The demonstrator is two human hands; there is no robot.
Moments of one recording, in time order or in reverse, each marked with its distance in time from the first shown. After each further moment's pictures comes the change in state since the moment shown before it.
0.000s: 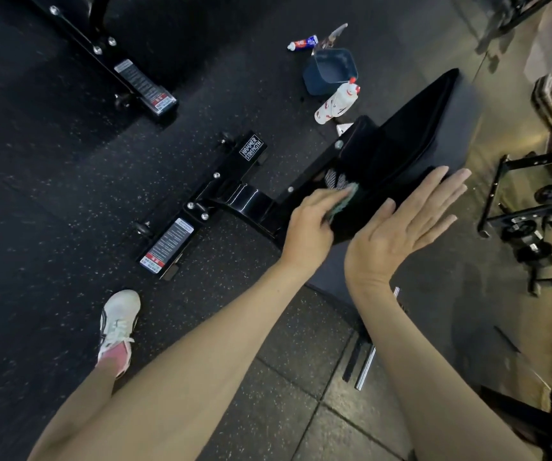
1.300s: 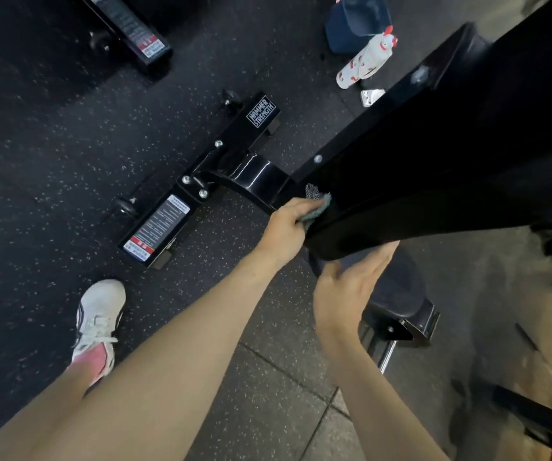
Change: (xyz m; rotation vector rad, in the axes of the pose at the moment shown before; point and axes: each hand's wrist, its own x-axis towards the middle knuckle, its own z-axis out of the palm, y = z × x) left_hand 0.016 -0.170 0.004 -0.076 -0.157 -0.306; right_hand -0.139 0.051 0.078 0.293 -0.571 0.473
